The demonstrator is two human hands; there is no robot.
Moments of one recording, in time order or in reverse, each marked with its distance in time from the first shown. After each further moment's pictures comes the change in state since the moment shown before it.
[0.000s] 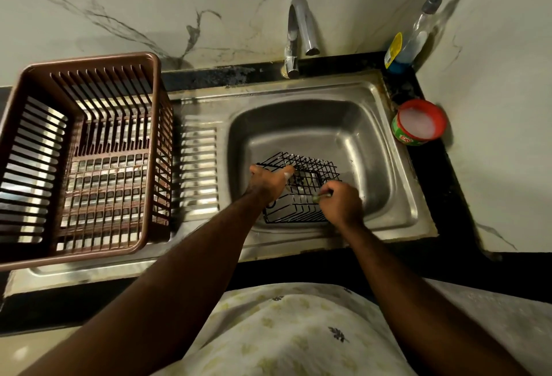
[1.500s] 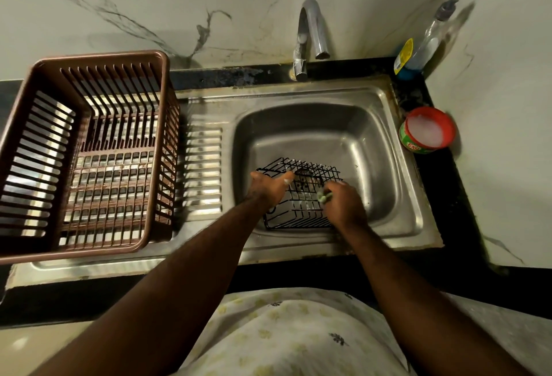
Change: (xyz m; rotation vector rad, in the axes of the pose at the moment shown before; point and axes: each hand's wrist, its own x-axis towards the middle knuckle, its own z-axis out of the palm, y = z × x) left_hand 0.009 -0.018 -0.001 -0.065 -0.023 -0.023; right_hand 0.016 0.004 0.004 -0.140 -0.067 -0.169
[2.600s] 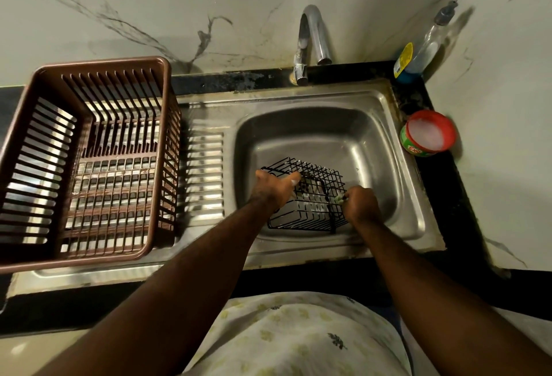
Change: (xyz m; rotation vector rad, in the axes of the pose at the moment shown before) left_hand -0.010 0.016 -0.001 0.033 0.034 0.032; right_hand 0.025 0.042 0.002 -0.151 -0.052 0.263
